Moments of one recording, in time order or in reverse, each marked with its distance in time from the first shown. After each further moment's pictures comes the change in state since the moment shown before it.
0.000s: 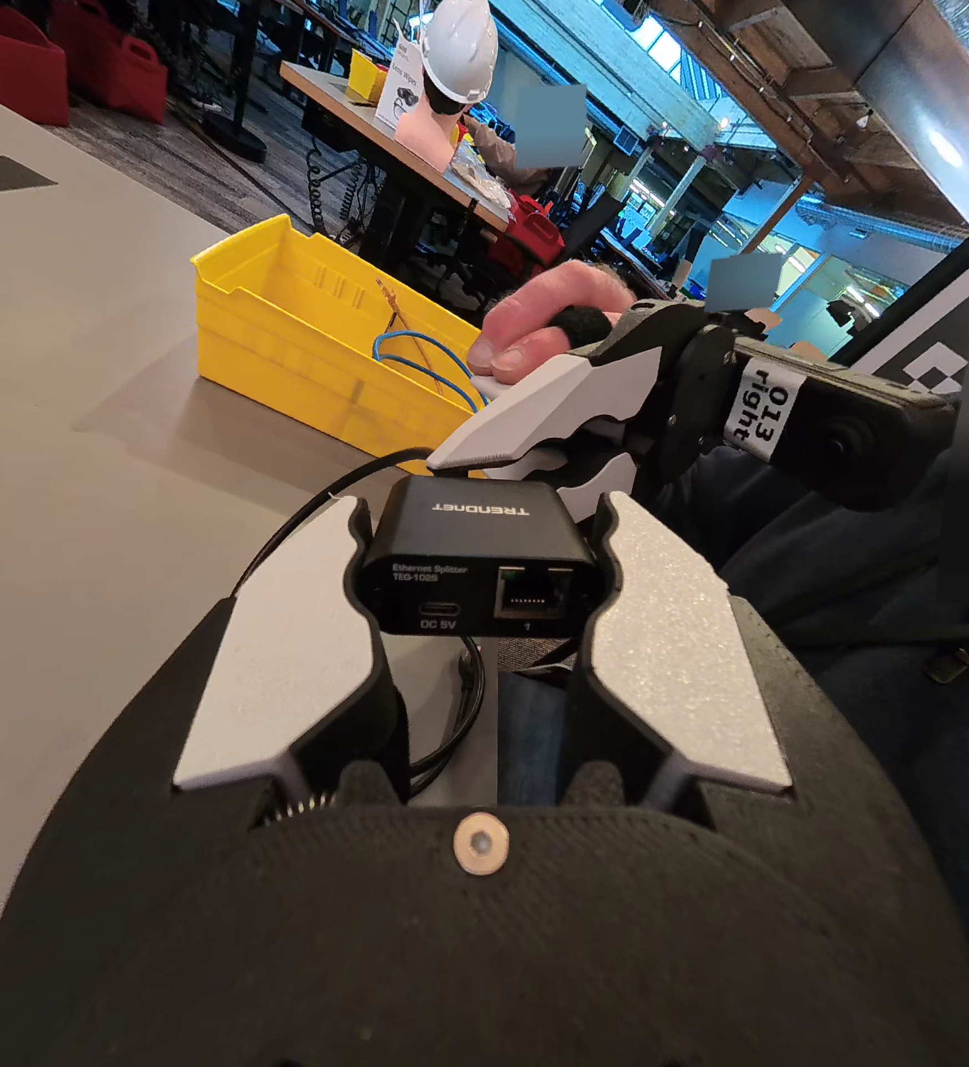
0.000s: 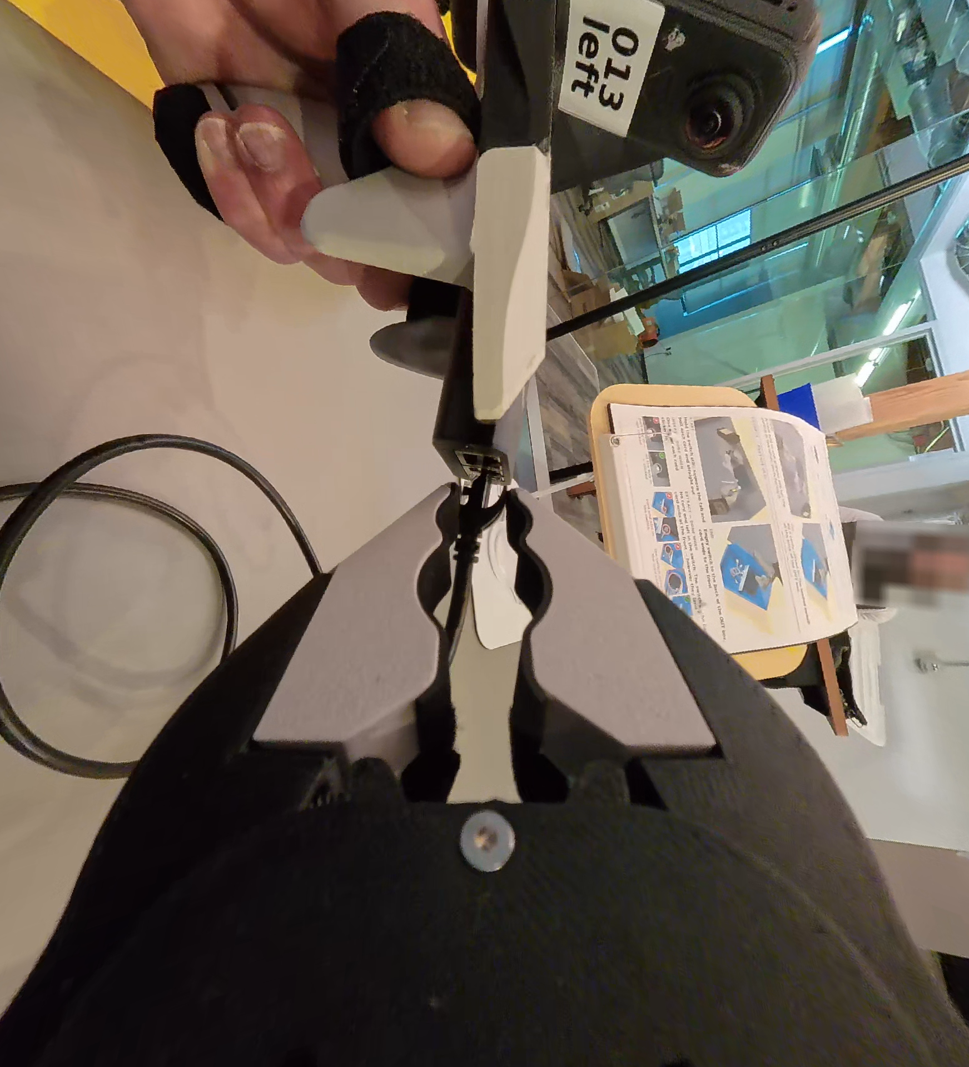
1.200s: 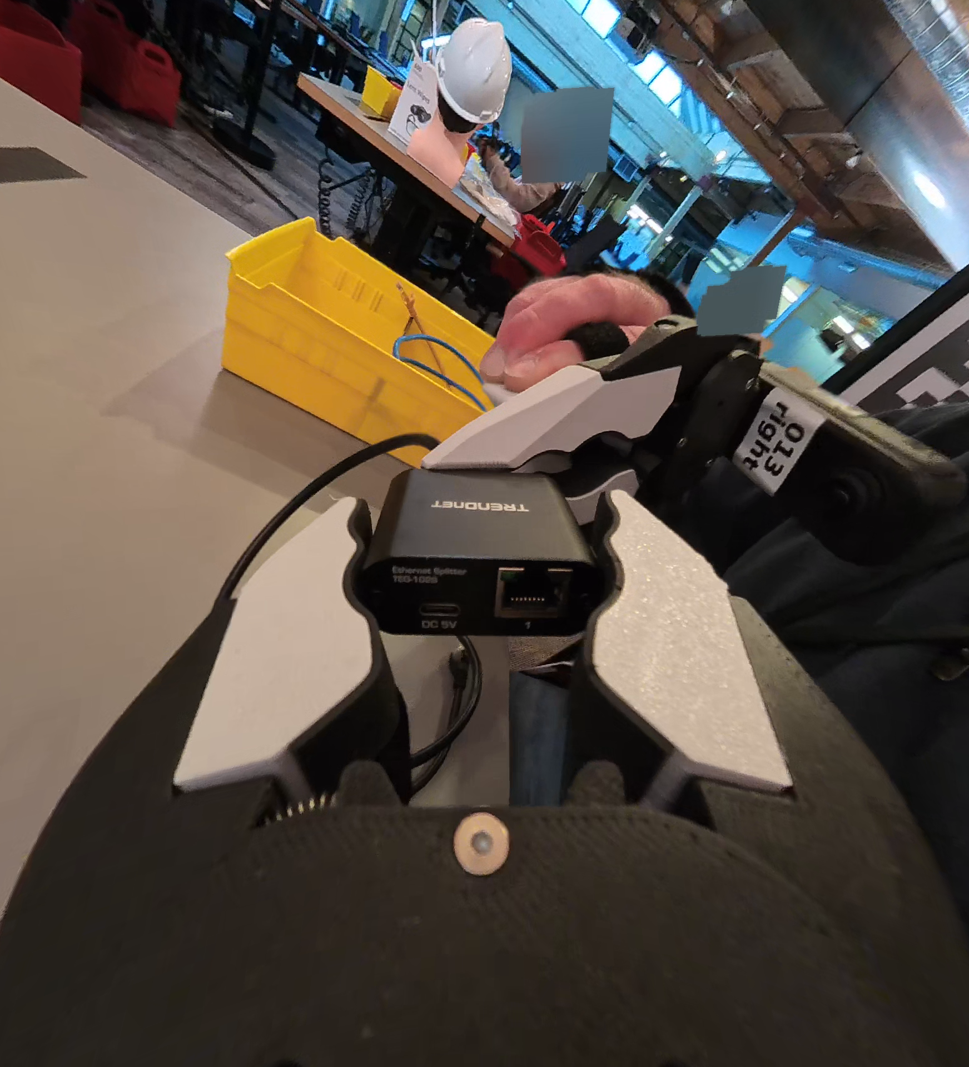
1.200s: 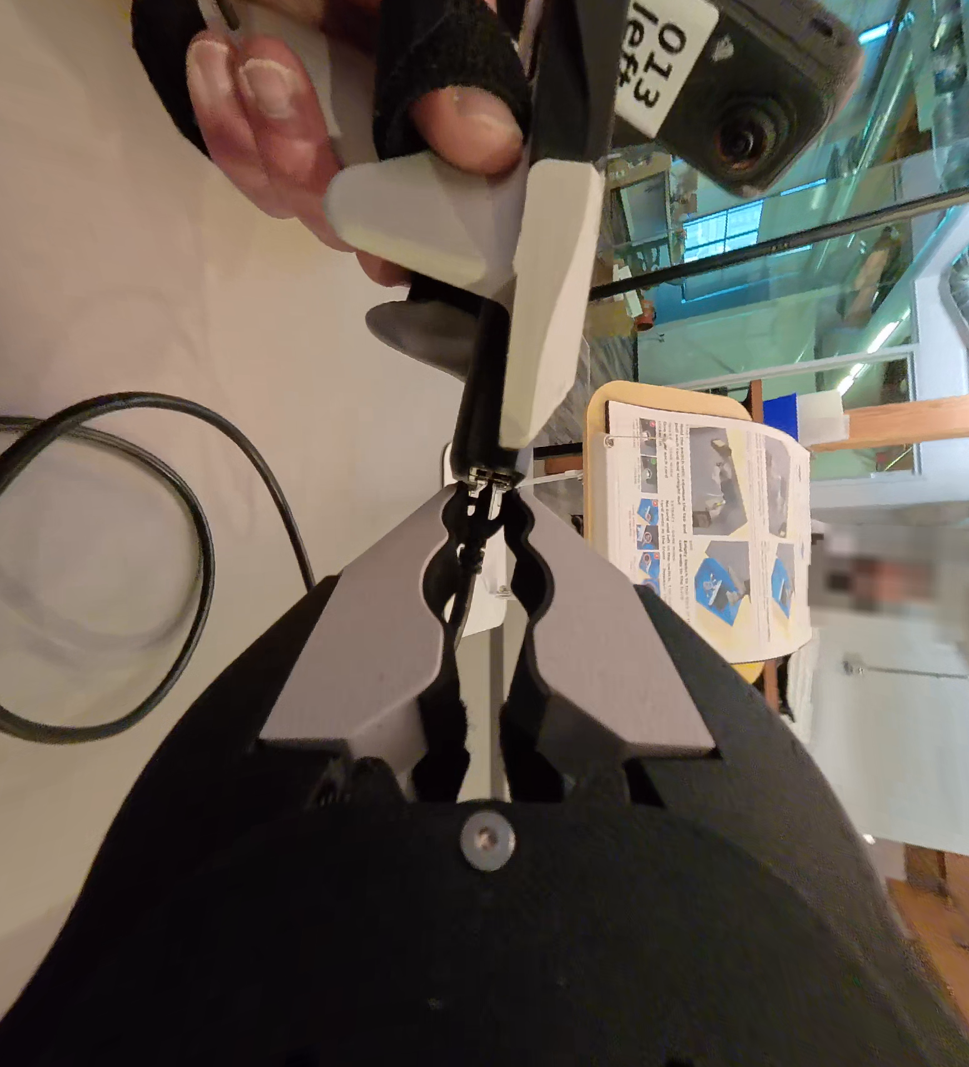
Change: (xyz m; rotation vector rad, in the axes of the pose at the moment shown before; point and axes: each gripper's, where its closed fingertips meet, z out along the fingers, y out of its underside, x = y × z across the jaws) left arm -0.017 0.002 -0.013 0.024 -0.005 -0.038; right arm 0.001 0.002 0.024 -0.074 -0.006 -0.121
